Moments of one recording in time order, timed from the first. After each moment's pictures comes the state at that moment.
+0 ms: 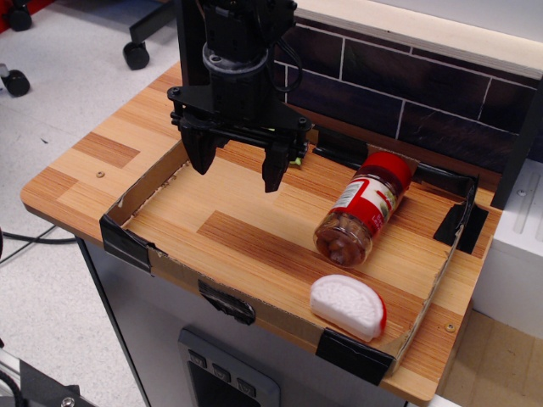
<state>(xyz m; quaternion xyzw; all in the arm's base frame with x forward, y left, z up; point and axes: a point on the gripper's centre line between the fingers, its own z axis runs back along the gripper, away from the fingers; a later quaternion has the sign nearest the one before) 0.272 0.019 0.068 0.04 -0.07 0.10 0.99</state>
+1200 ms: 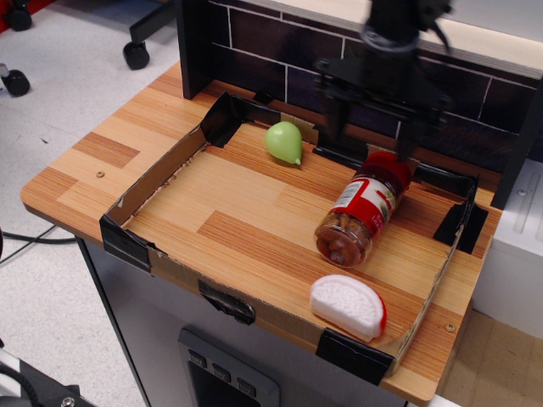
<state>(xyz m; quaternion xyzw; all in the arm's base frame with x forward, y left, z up) 0.357 -0.071 0.062 0.04 -0.11 0.02 0.99</state>
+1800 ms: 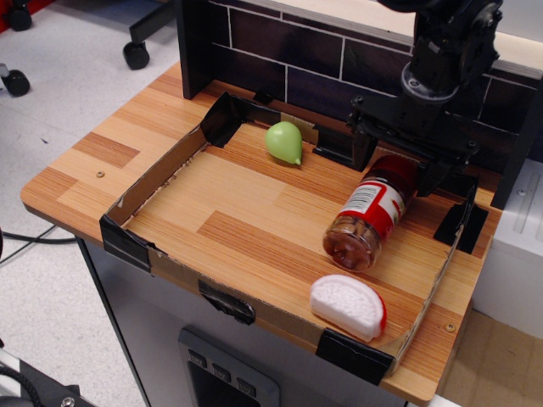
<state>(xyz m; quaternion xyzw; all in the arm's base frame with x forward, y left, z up) 0.366 -0.084 0.028 0.07 -0.09 0.02 0.99</state>
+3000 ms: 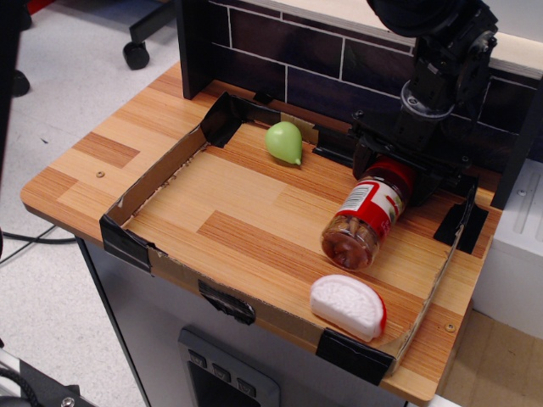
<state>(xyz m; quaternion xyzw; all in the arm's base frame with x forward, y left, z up) 0.374 -0.081 0.007 0.07 -0.08 0.01 0.99</state>
